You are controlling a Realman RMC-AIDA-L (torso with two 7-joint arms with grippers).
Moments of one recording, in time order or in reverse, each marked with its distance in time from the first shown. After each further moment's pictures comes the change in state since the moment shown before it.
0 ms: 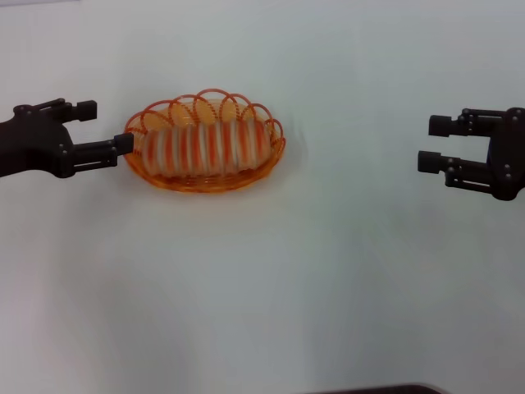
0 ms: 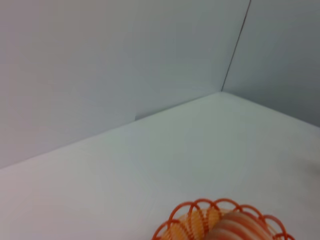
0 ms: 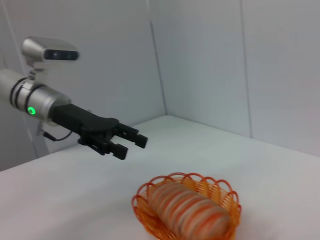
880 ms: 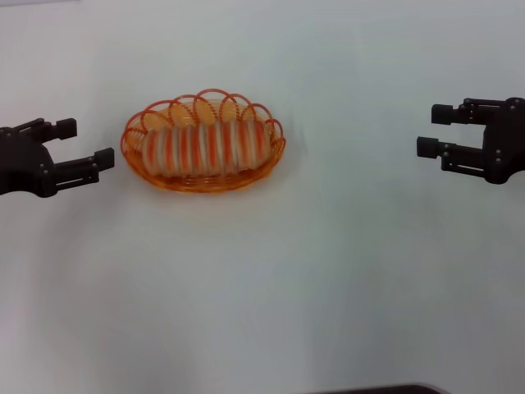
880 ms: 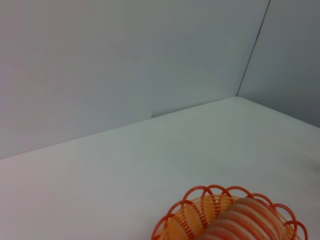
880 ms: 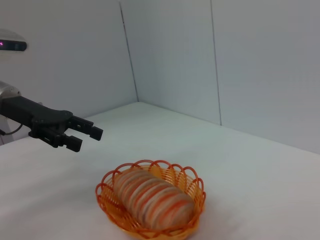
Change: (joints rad) left arm 0.057 0.000 -0.043 -0.033 -0.024 -0.002 0.055; right arm 0.017 0.006 0.006 0.006 -0.032 0.101 -0.006
